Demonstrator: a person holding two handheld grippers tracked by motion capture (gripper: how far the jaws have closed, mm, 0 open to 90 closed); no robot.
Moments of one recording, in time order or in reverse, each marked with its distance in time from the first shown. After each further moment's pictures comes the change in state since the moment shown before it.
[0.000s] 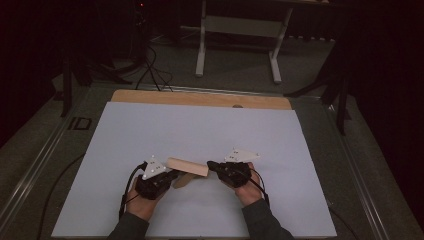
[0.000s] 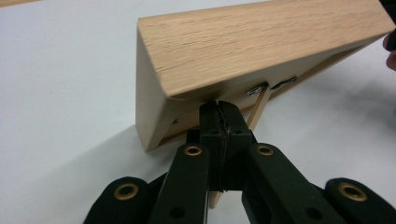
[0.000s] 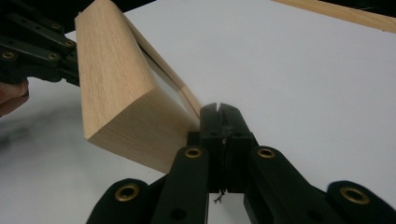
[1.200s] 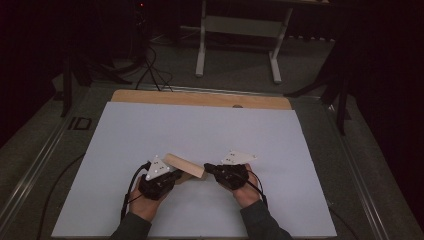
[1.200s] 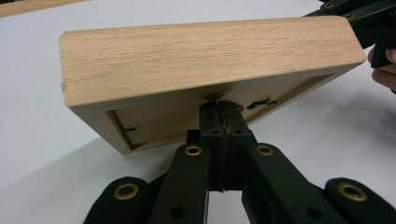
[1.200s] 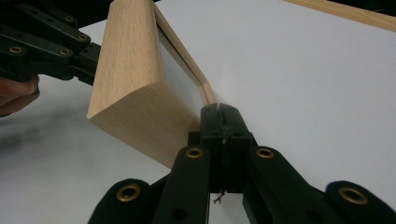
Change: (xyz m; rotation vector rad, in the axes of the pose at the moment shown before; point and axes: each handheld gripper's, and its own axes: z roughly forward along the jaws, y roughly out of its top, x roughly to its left) left arm -0.009 0.006 0.002 -0.014 -0.022 0.018; right arm 0.009 0.000 0.002 0.004 0.019 -0.021
